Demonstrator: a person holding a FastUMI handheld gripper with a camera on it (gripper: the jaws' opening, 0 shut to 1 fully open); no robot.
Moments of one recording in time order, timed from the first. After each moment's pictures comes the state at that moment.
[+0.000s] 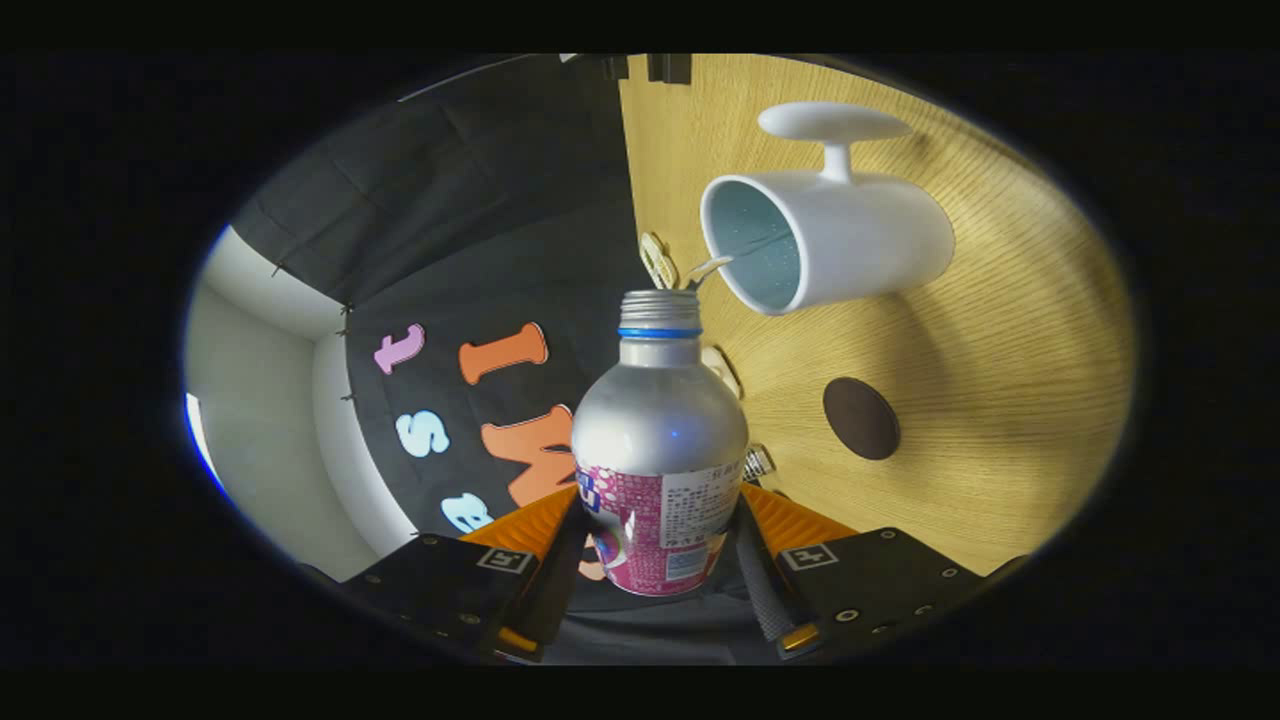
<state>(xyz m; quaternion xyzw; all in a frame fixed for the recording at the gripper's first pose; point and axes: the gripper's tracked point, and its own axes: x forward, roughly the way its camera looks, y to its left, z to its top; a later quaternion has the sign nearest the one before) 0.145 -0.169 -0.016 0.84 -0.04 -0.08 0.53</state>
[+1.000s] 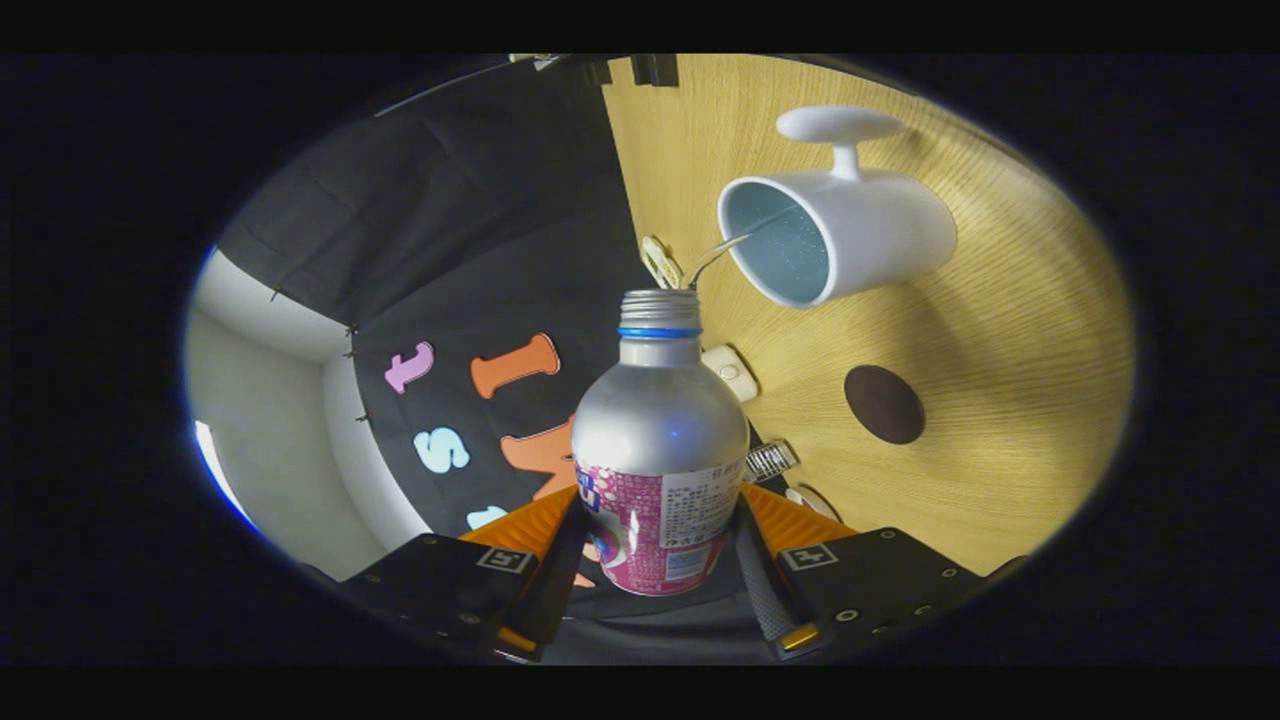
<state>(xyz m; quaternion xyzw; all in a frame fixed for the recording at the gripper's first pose) 0.149 -0.171 -0.011 0.86 -0.06 -0.07 0.49</state>
